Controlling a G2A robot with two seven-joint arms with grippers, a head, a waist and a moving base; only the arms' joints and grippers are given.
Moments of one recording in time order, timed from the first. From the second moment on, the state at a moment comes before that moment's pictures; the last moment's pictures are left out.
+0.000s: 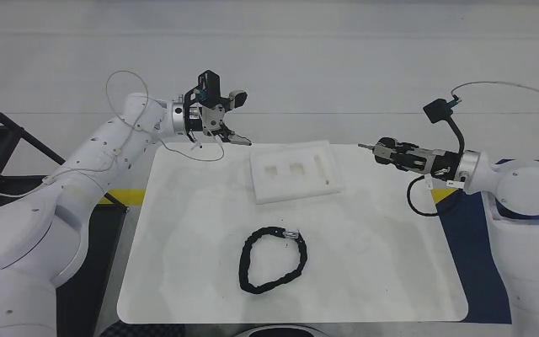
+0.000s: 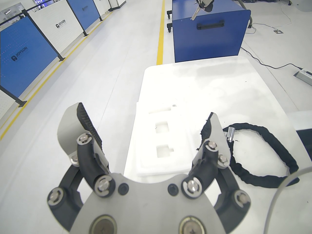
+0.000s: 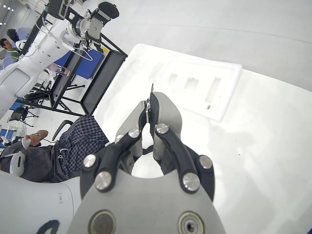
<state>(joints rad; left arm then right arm) 0.19 -0.95 -0.17 -0.79 1.12 -1.01 0.74 -1.09 -1.04 1.54 -1.73 -0.14 -0.22 1.17</state>
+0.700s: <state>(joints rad) 0.49 -0.93 -0.23 -1.10 1.10 -0.88 0.48 -1.09 -1.04 1.54 -1.73 -0.14 -0.22 1.17</state>
